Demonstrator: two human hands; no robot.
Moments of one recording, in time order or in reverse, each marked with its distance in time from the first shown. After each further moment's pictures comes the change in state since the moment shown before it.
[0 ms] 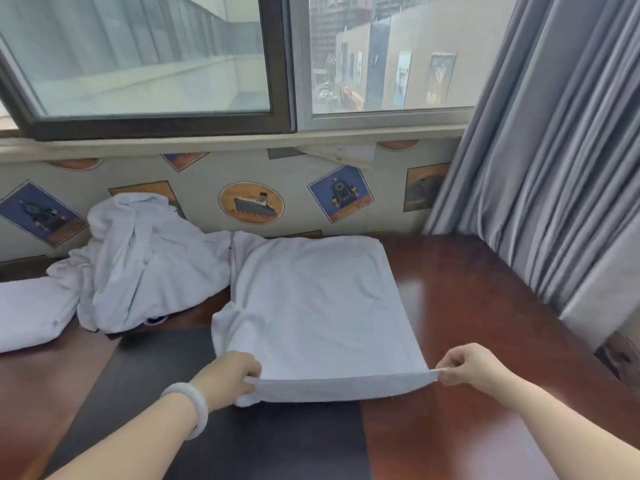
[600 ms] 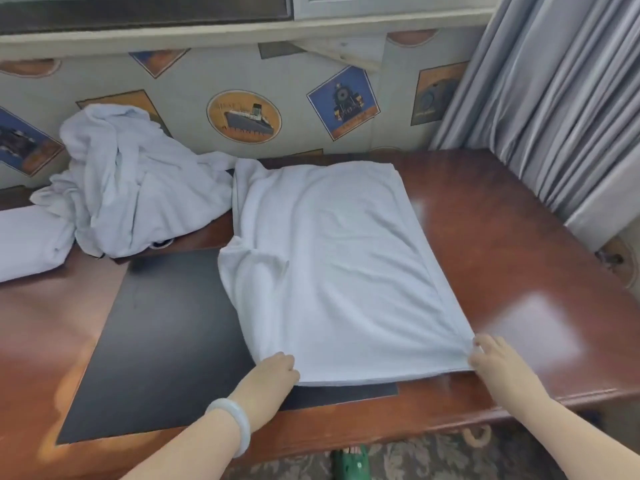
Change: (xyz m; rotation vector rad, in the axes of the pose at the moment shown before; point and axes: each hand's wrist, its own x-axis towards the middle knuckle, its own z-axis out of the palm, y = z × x) left_hand -0.084 0.023 0.136 0.300 -0.150 0.252; right_hand -0.086 0.122 0.124 -0.836 0.259 -0.291
